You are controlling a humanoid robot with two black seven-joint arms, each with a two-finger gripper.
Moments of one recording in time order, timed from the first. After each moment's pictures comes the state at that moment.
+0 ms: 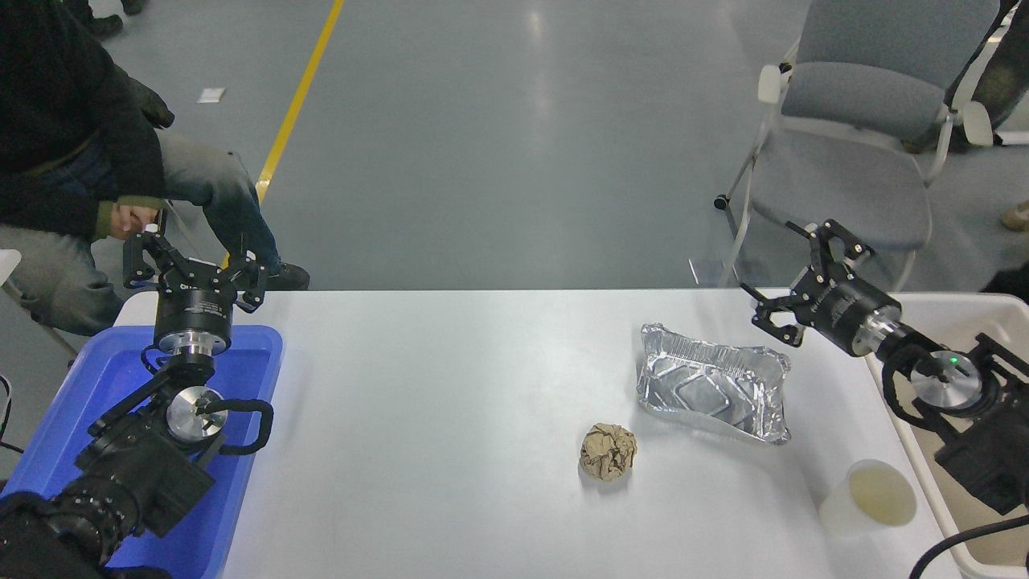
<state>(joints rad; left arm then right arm) -0.69 0.18 -0.84 -0.29 -0.15 -0.55 -0.64 0.67 -0.57 0.66 0.71 -0.04 0.48 -0.12</state>
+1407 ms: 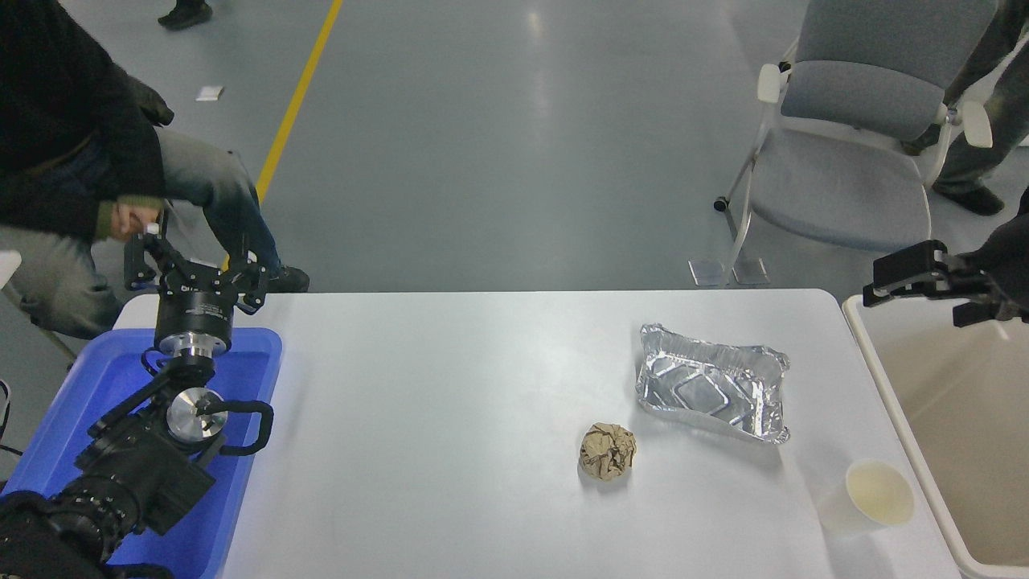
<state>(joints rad) -0.69 0.18 -0.84 -0.29 -0.15 -0.55 -0.64 2.37 -0.80 -1.30 1.59 -0.48 0.64 -0.11</state>
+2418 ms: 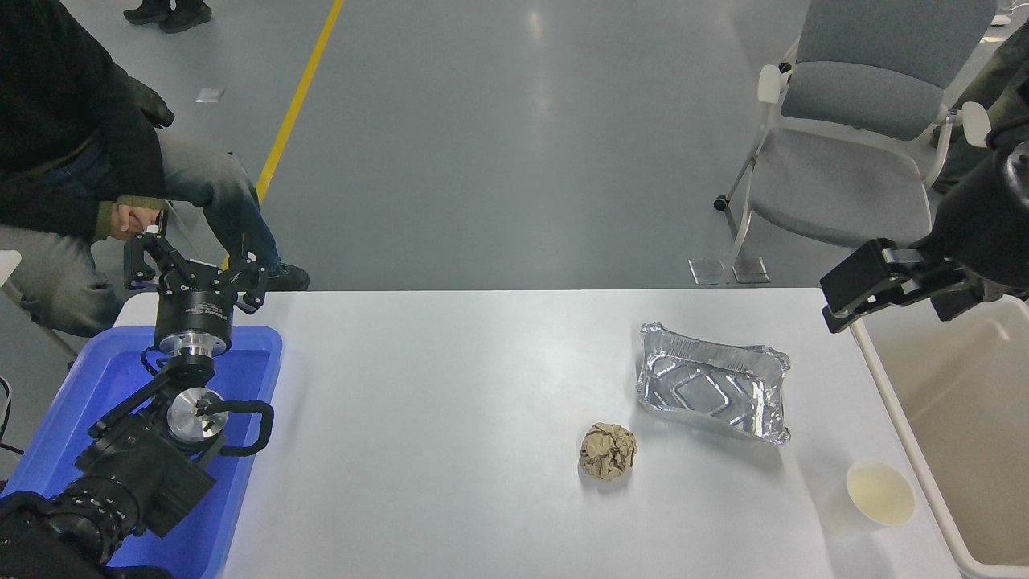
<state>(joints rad) -0.69 0.18 -0.84 -0.29 -0.15 -0.55 -0.64 2.63 -0.56 -1.36 1.72 -0.33 0.78 -0.10</state>
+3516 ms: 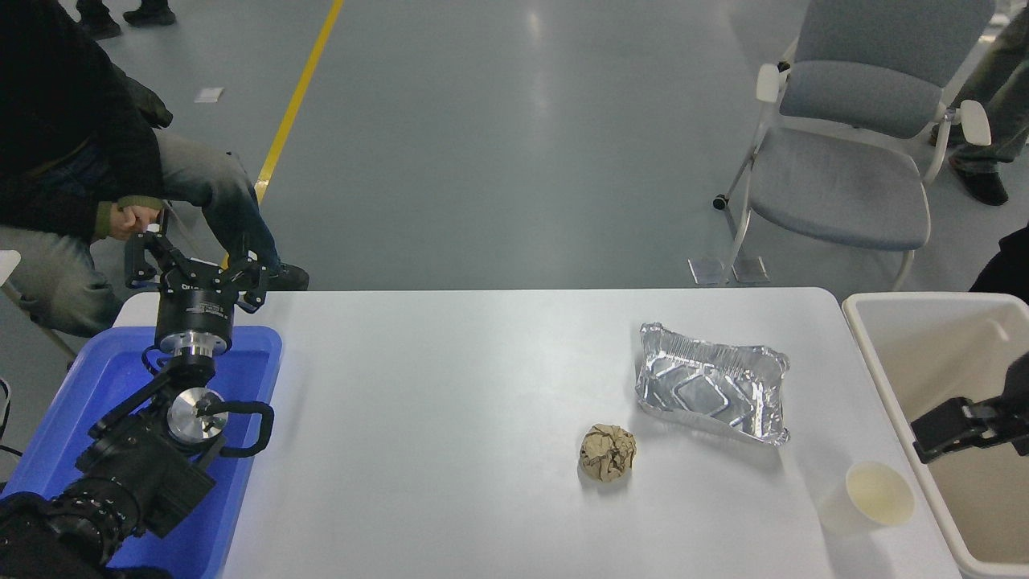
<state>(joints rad) -0.69 0.18 -0.84 -0.29 -0.15 -0.55 -0.64 1.89 -0.99 -1.11 1.58 -0.91 0.62 -0.11</state>
